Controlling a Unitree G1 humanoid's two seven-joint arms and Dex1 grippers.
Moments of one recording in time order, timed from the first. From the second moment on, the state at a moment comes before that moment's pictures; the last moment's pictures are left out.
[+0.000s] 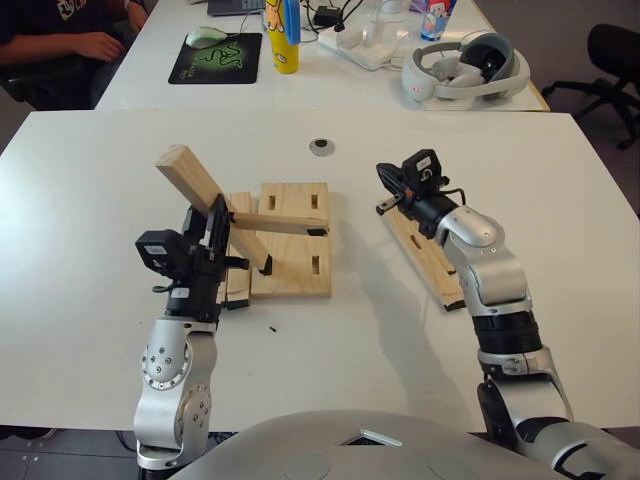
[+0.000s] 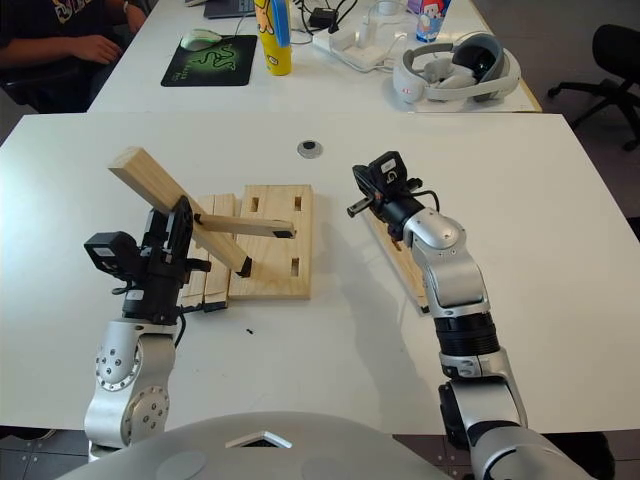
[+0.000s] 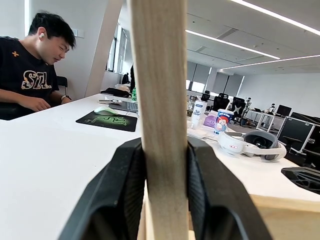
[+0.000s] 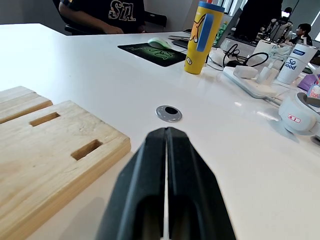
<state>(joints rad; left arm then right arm) 0.39 0.04 -0.08 -0.66 -0.23 0.07 -0.05 -0.34 -0.32 0.08 -0.04 0.13 0.39 0.44</state>
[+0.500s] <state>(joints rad) 0.57 -0.03 -0.23 -0.63 -0.06 -0.10 0.05 -0.39 -0.38 0.09 0.01 0.12 0.38 0.52</state>
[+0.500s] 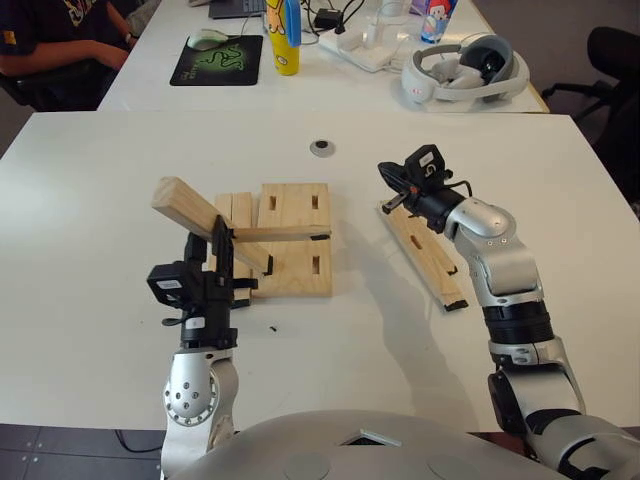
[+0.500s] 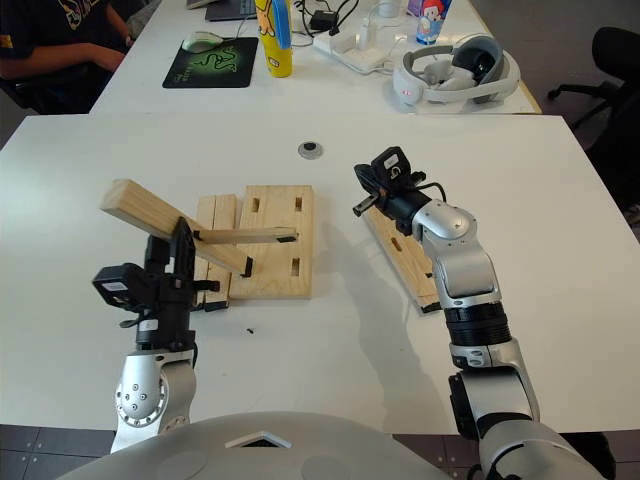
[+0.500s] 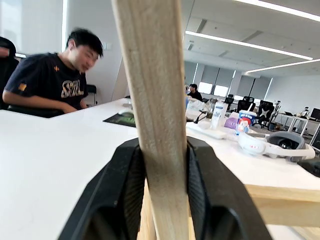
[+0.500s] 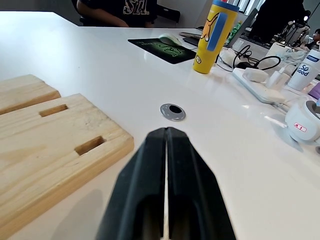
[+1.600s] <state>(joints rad) 0.39 0.16 -0.07 -0.59 -0.21 0.08 -0.14 -0.29 -0.30 0.07 -0.08 0.13 0.36 0.38</state>
